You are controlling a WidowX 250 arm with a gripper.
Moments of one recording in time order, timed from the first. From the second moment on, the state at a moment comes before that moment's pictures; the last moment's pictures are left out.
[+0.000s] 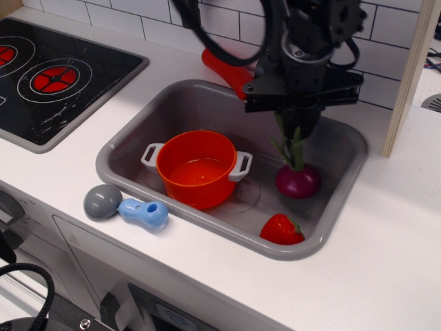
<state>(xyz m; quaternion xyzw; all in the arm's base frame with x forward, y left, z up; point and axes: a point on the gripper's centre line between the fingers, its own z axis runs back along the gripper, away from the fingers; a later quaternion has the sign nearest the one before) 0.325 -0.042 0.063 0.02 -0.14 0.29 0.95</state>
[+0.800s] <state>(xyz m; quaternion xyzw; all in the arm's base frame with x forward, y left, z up) 0.336 -0.051 0.096 0.01 -0.15 0.28 0.95</state>
